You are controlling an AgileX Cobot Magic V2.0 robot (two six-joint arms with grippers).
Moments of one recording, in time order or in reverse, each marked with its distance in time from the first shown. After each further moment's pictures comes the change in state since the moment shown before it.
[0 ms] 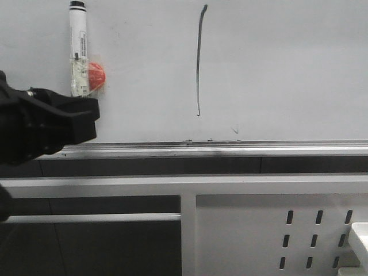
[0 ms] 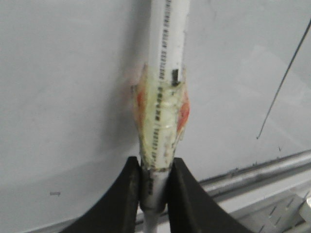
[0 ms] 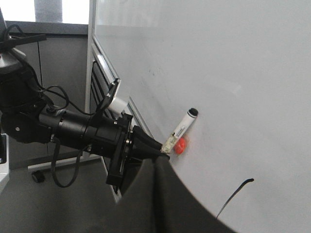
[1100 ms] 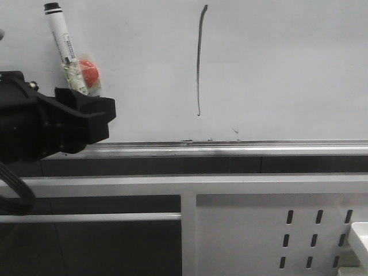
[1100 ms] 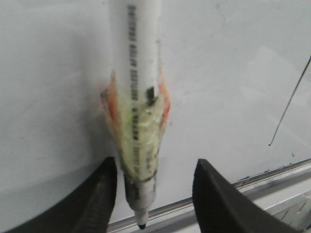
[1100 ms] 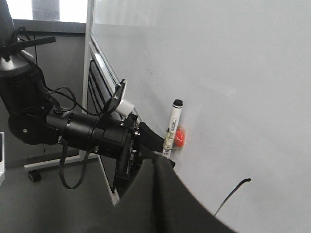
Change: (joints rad) left arm 0.043 0.052 -0.042 0.040 0.002 0.015; right arm 0.000 0.000 0.000 -0.011 -0.004 0.000
